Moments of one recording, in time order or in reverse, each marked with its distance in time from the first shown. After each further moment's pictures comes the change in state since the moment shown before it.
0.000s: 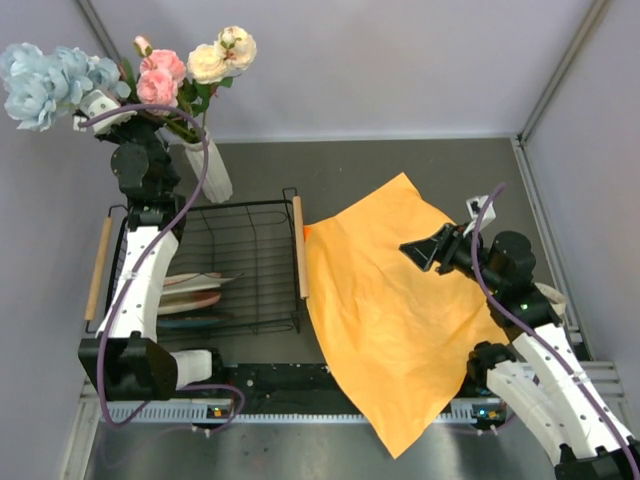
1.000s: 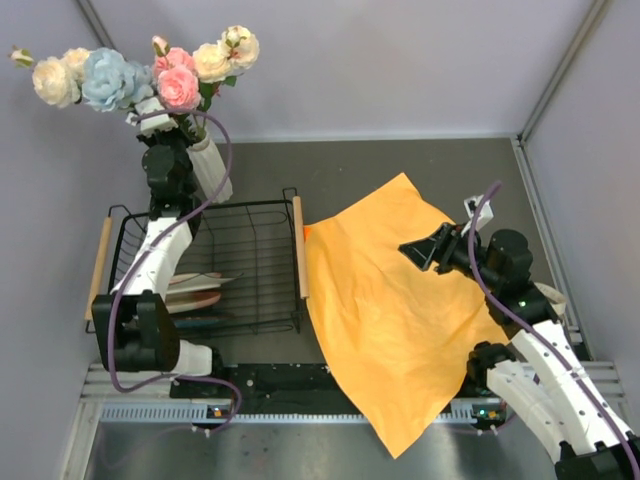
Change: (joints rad) left arm 0.003 0.148 -0.120 0.076 0.186 0.094; right arm 0.000 0.022 0.001 -0.007 0.000 0.000
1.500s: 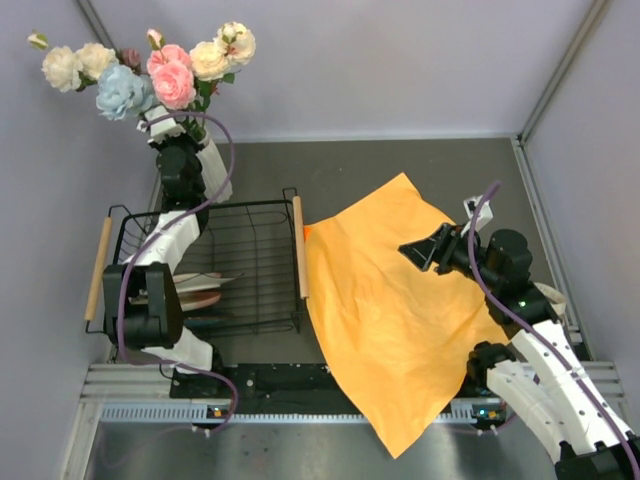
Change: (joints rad) left arm 0.000 0.153 -0.040 0.107 -0.008 -0.101; right arm 0.000 0.003 0.000 -0.006 0.000 0.002
